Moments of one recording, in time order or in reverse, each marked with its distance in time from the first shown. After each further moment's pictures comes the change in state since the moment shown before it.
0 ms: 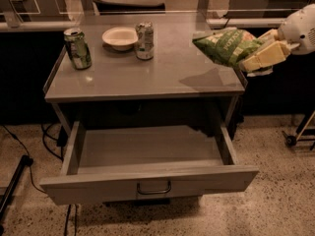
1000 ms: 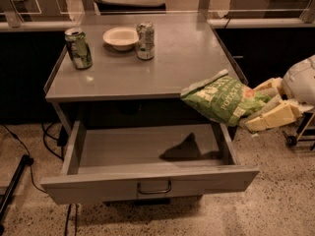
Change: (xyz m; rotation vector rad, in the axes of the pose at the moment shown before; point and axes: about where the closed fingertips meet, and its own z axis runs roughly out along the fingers) arm 0.041 0.147 0.023 -0.127 0.019 -0.152
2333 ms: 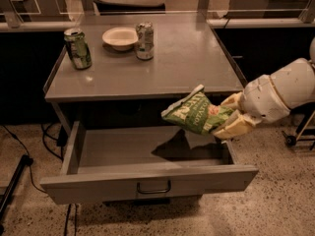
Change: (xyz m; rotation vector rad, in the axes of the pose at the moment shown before) arm 0.035 -0.041 0.079 0.059 0.155 -0.093
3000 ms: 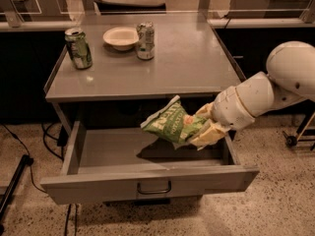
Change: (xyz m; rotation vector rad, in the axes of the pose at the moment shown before) arm -0.013 -0.003 0.069 -0.062 -0.022 -0.041
